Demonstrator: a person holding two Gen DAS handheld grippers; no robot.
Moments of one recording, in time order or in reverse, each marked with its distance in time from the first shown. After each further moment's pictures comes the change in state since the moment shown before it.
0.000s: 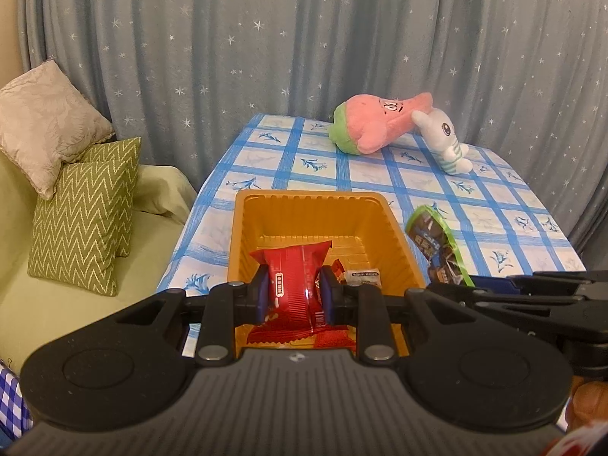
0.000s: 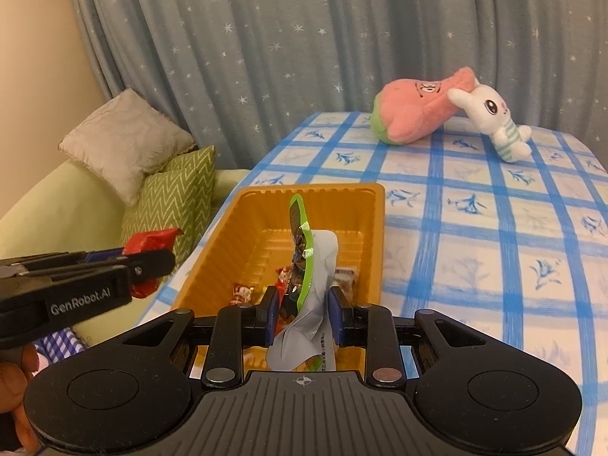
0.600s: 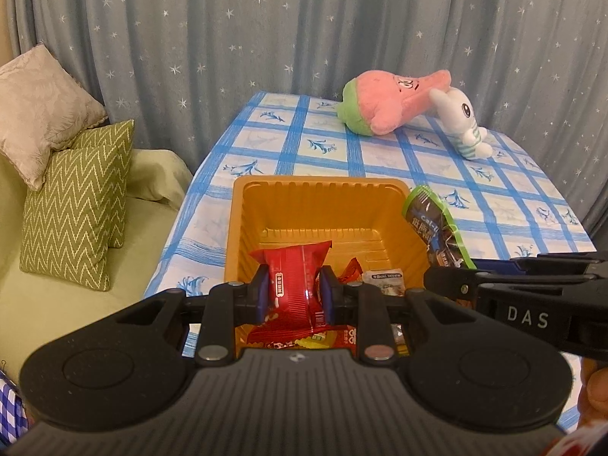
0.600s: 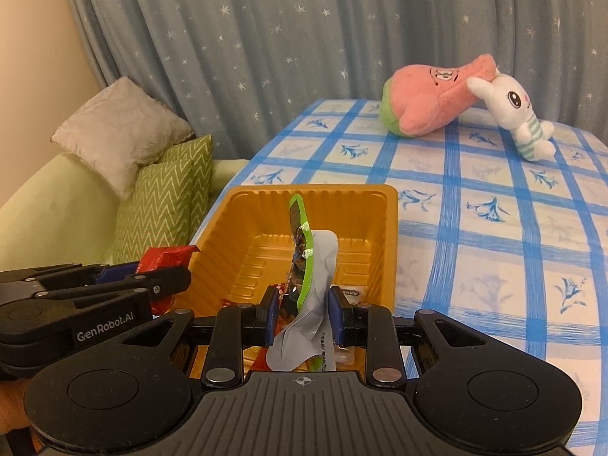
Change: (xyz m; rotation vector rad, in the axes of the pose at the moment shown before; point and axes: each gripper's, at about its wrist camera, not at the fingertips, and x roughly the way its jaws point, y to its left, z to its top) left arm 0.060 0.009 0.005 0.002 0.062 0.005; right arm 0.051 -0.011 0.022 -0.003 0.051 0.012
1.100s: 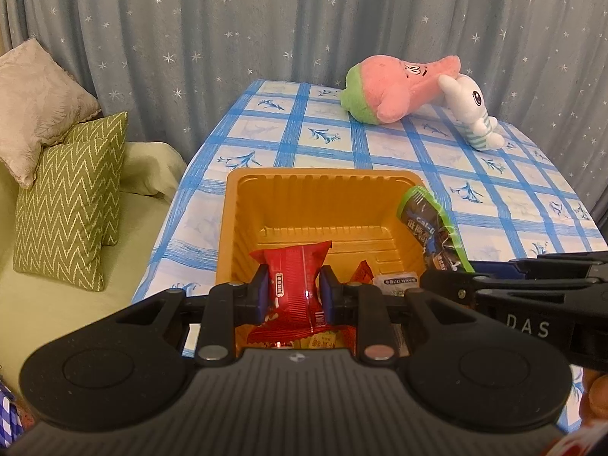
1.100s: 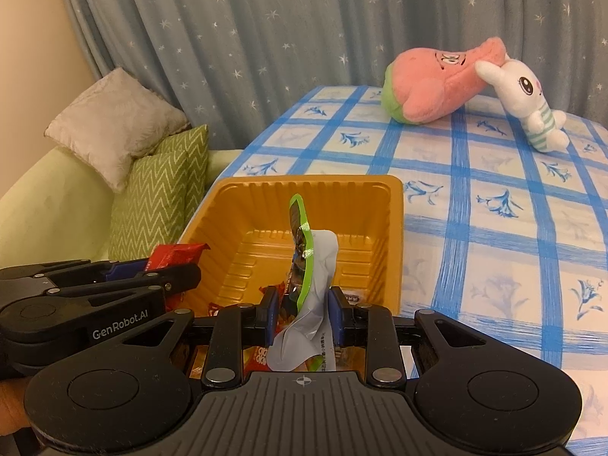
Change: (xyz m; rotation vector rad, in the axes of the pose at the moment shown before) left arm 0.037 0.003 0.006 0.007 0.029 -0.002; right arm 0.033 -0.010 0.006 0.007 0.033 0.006
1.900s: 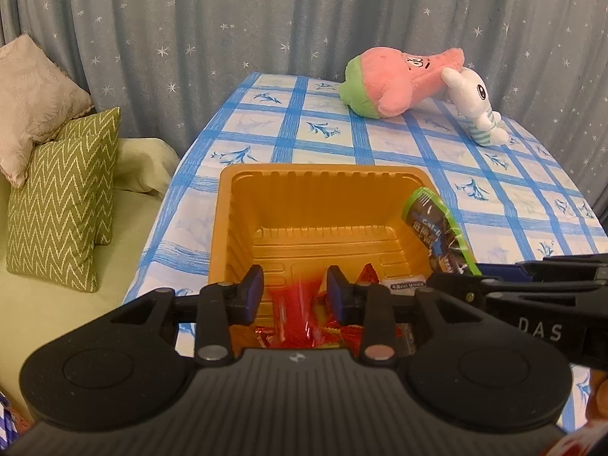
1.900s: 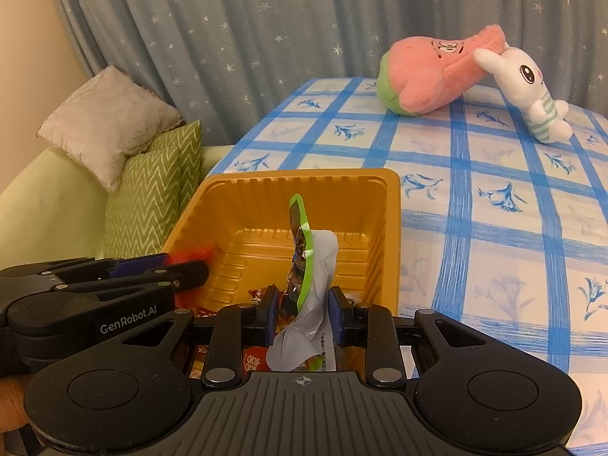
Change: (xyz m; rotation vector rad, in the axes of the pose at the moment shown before) left arm 0.020 0.004 0.002 0.009 0.015 -0.008; right arm 0.014 -0.007 0.003 0.018 0.016 -0.008
